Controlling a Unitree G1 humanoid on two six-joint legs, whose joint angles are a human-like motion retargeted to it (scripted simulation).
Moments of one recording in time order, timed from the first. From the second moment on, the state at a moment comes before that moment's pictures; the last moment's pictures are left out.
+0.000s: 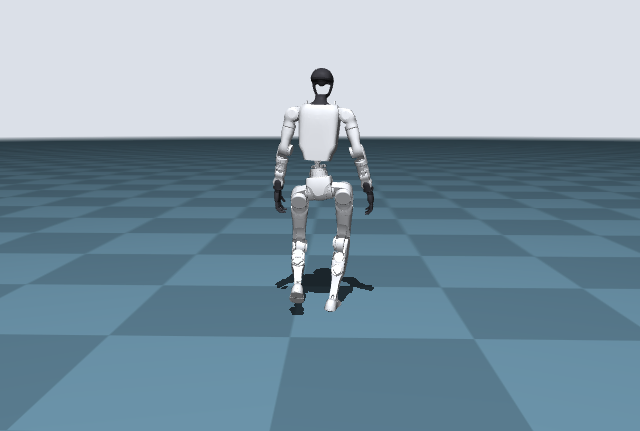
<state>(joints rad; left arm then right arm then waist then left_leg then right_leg) -0.02 0.21 -0.11 1.31 -0.16 0.00 -0.11 0.04 -0.33 0.13 1.13 0.21 -0.04 0.02 -0.02 0.15 0.04 -0.44 0.22 0.09 1.44 -0.49 0.09 -0.41 0.12 -0.19 0.81 -0.34 0.02</state>
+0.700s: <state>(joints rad) -0.13 0.33 -0.13 1.17 -0.13 -0.05 -0.03 0.08 -0.27 0.12 1.27 0.10 0.00 0.08 -0.15 0.01 0.10 0.06 -0.10 0.04 0.56 -0.63 0.12 -0.61 -0.16 -0.20 0.78 -0.08 0.21</state>
